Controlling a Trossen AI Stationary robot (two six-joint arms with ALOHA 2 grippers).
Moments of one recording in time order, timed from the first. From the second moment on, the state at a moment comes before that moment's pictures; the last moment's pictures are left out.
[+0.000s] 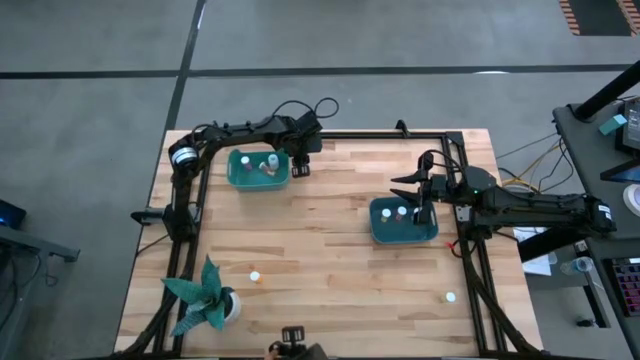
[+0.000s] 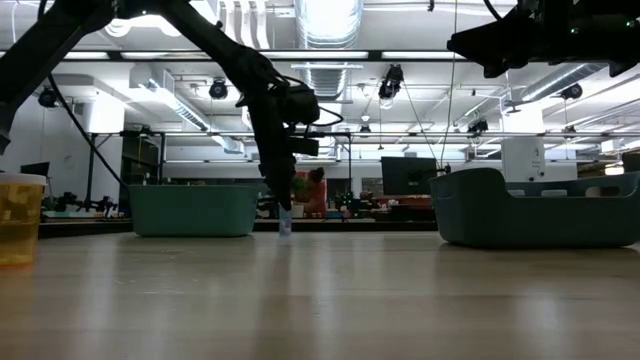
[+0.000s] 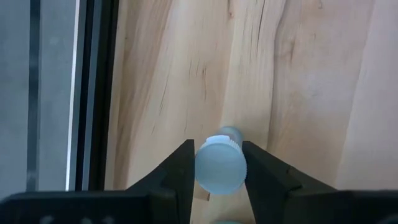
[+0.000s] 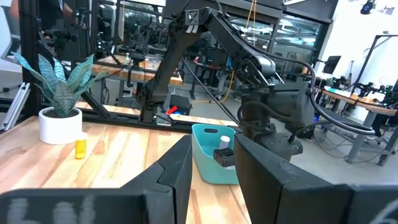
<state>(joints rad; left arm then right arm) 0.57 1.99 1.53 -0.70 -0.09 0.47 -0.22 0.62 0.29 0.40 -0.13 -0.20</state>
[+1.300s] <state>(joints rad) 0.45 1.25 1.19 -0.87 -0.16 0.11 -0.22 0.62 0.29 0.40 -0.09 -0.23</state>
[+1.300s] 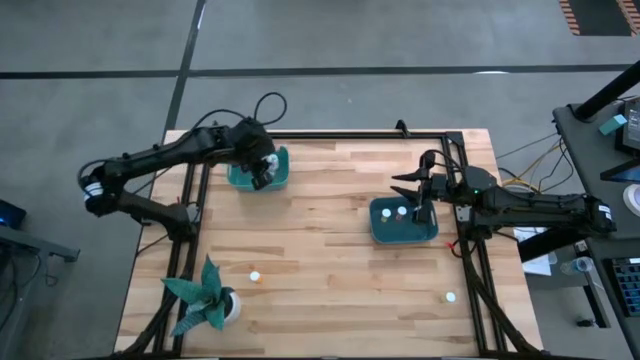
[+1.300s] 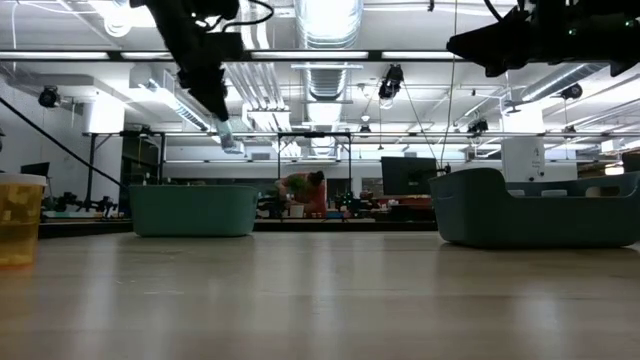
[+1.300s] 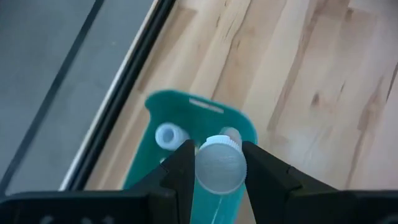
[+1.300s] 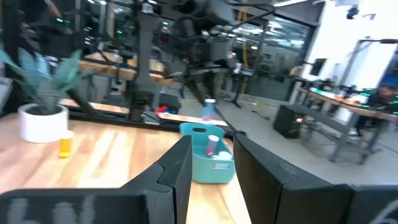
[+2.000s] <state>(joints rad) 0.60 1.21 1.02 -0.90 -0.16 0.06 -0.22 0.62 0.29 0.48 -0.03 -0.40</state>
